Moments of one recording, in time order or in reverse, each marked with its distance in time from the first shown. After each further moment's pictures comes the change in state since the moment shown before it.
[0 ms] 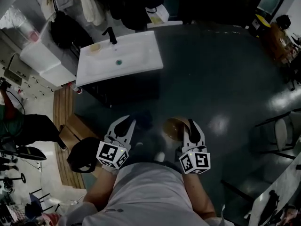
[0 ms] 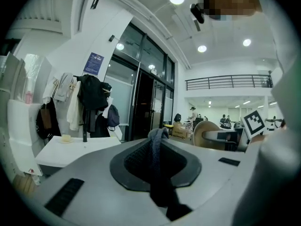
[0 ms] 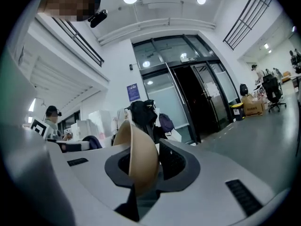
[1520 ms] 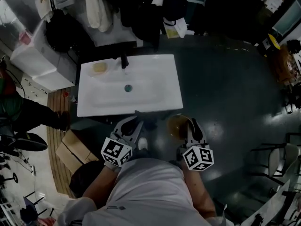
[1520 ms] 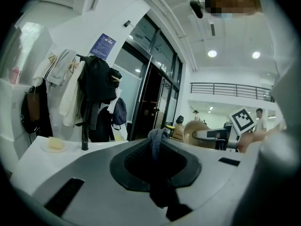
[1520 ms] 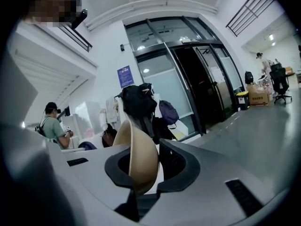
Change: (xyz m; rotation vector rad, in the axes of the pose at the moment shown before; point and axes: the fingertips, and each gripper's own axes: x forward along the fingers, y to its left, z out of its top) left arm 0.181 0.242 0.018 -0.107 0.024 -0.057; right arm 0.325 0.019 -0.022 0.048 0.143 -0.027
